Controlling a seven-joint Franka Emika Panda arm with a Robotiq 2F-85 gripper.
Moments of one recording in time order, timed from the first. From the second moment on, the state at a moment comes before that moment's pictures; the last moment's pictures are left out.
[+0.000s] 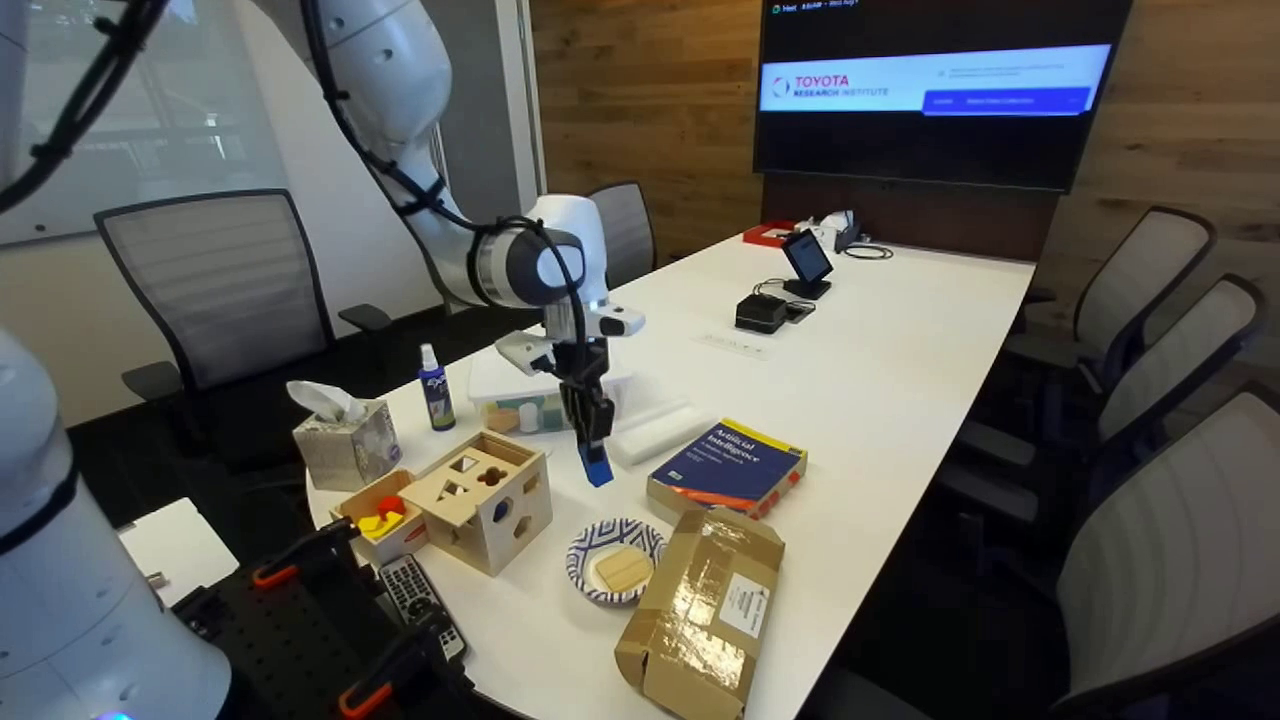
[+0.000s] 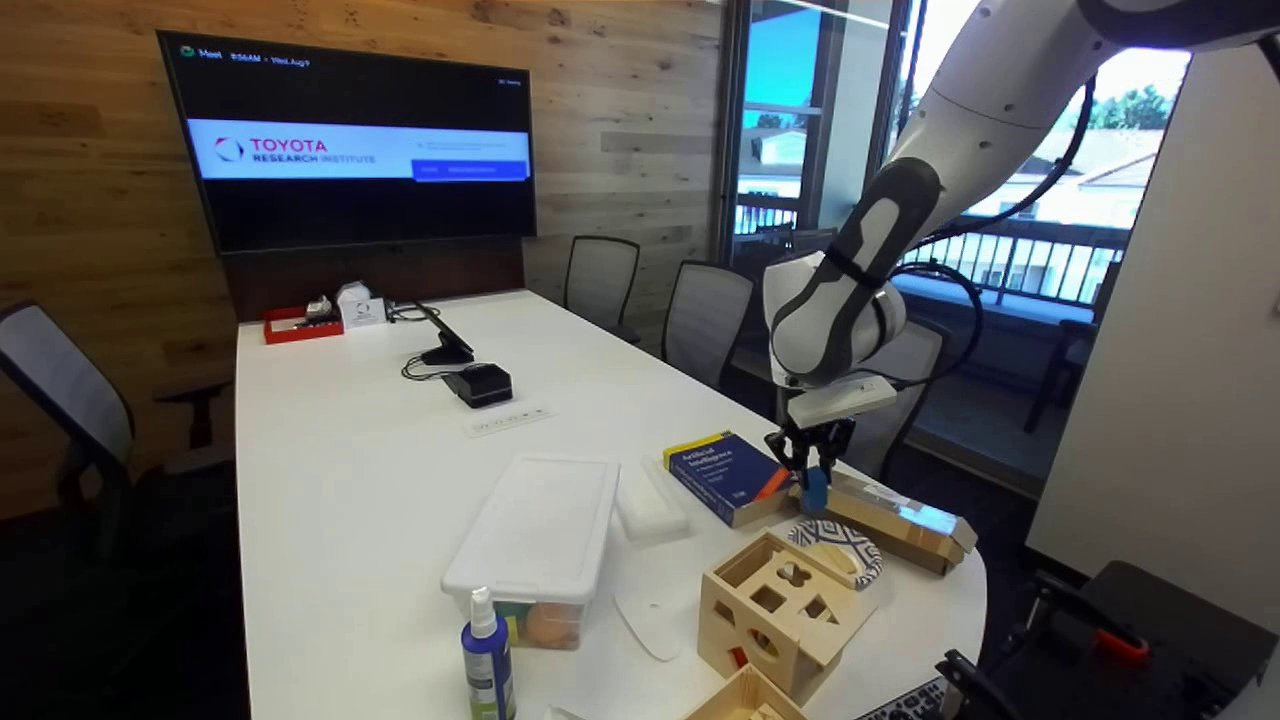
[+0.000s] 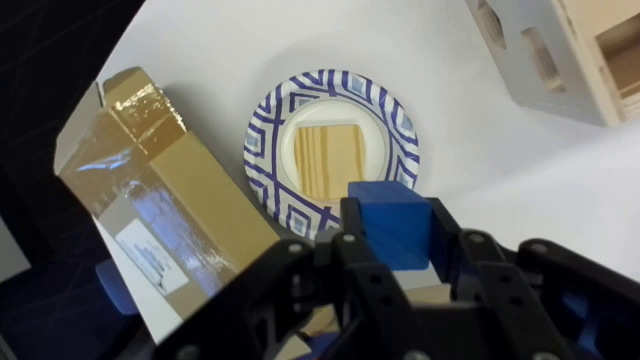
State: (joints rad) arm 0.24 0.44 -0.29 -2.26 -0.11 2.56 0.43
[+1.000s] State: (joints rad) arm 0.14 0.23 0.06 -2.45 -0.03 2.52 0.12
